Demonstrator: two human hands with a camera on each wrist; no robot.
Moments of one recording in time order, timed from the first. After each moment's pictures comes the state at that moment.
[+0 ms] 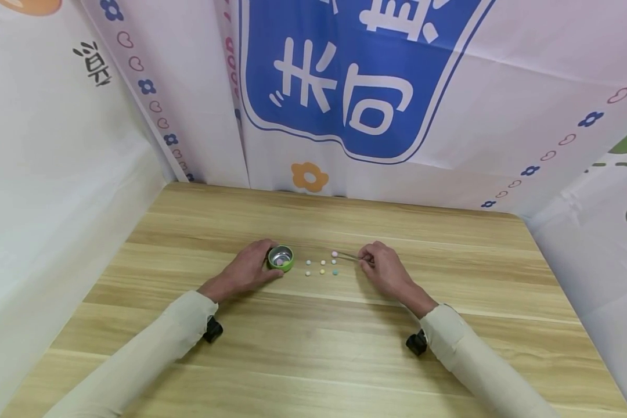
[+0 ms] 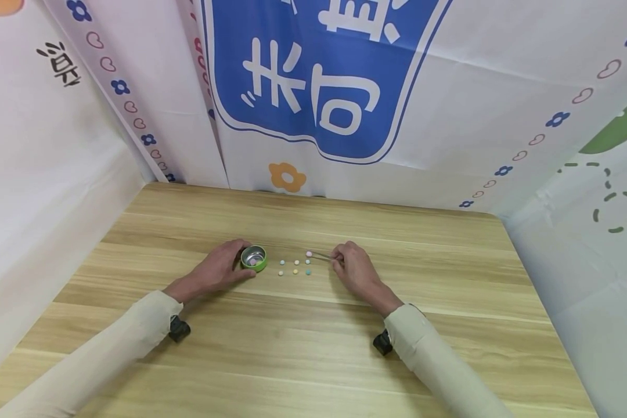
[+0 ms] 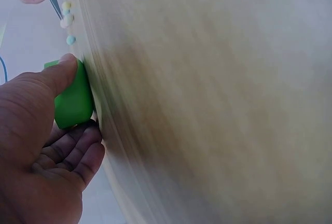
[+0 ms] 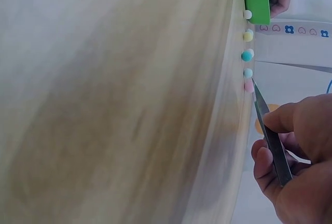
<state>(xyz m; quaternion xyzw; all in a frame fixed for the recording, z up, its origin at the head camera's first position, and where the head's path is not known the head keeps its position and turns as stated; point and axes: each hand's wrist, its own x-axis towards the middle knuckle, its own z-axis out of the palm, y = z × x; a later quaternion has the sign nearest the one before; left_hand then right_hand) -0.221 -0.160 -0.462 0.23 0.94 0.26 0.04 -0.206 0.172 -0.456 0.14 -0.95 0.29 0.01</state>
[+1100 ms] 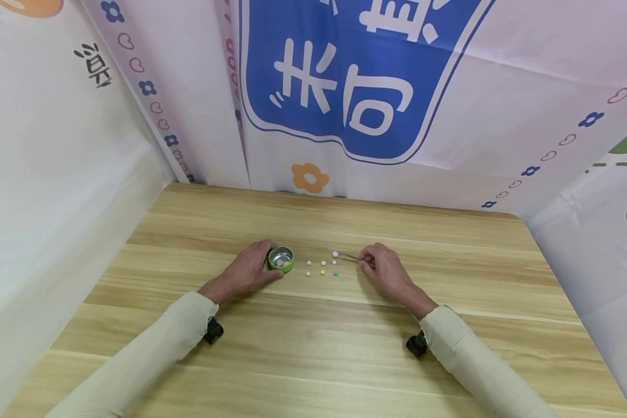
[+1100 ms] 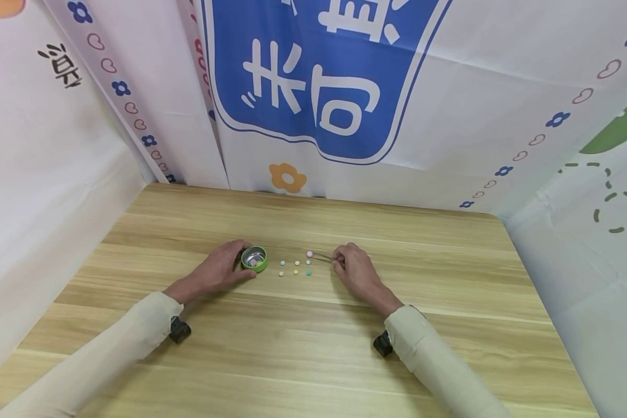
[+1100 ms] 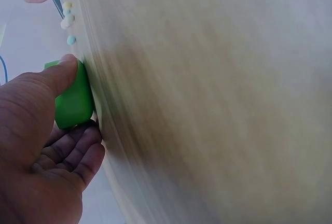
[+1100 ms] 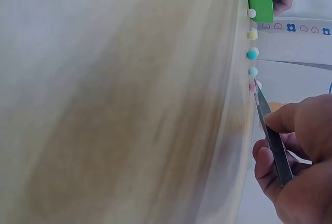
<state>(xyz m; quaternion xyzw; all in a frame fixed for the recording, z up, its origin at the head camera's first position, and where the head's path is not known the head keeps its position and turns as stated) -0.220 -0.160 -0.463 0.24 0.94 0.26 0.03 -0.209 0.174 -0.464 0.14 -0.95 0.29 0.02</state>
